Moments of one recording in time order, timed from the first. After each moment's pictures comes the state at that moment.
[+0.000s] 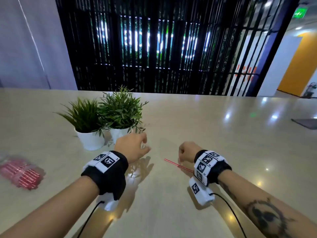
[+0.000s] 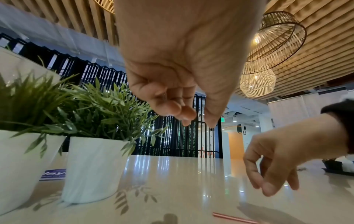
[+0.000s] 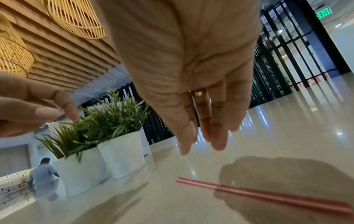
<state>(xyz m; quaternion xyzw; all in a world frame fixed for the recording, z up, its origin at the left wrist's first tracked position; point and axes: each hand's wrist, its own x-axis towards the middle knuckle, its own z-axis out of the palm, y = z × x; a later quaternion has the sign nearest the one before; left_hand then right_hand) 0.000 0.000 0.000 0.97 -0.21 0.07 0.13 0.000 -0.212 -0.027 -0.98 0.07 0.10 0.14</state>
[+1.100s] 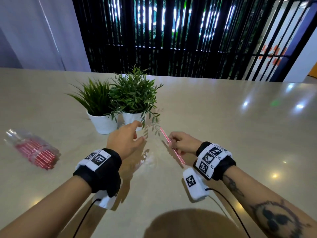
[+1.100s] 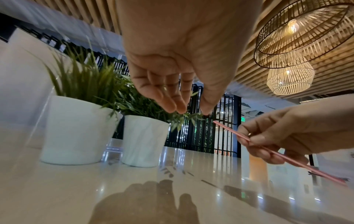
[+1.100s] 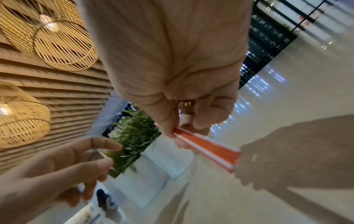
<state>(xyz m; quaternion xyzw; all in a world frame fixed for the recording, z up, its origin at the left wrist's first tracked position) 0.009 0.048 -0.033 0.96 -0.14 0.13 0.20 0.011 -0.160 -0.037 -0.91 -0.05 0.17 0.39</state>
